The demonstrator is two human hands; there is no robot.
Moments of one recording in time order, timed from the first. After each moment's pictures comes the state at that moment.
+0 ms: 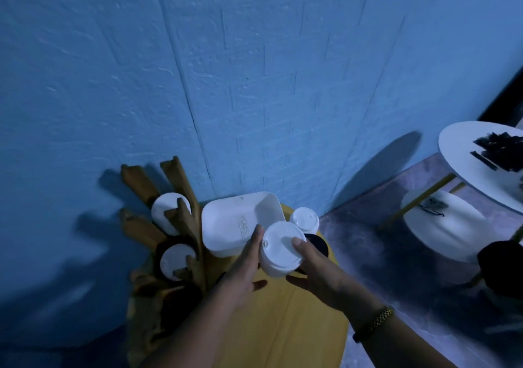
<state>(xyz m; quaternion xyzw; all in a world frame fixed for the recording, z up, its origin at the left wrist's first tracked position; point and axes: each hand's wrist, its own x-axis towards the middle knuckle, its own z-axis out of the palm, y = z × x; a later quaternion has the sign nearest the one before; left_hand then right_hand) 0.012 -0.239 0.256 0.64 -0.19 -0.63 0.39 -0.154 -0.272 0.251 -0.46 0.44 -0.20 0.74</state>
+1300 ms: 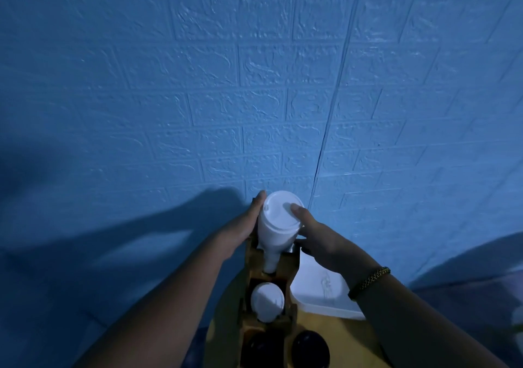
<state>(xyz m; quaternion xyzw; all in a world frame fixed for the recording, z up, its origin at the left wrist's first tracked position) 0.262 -0.256 0.364 0.70 -0.31 -0.49 0.41 0.096 -0.340 0.353 -0.60 0.37 -0.10 0.70</state>
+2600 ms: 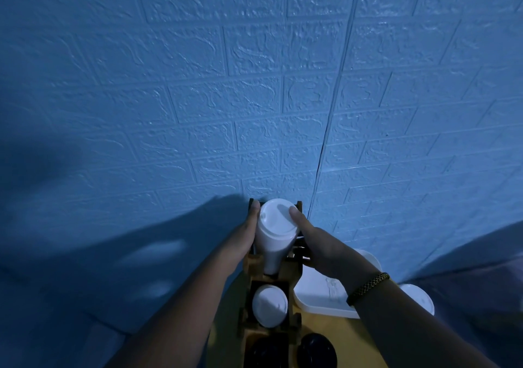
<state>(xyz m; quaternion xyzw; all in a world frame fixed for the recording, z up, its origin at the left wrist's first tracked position) 0.264 -0.272 0.330 0.70 -0.27 -0.48 0.45 0.109 -0.364 0.308 -0.55 0.43 -0.08 0.71</state>
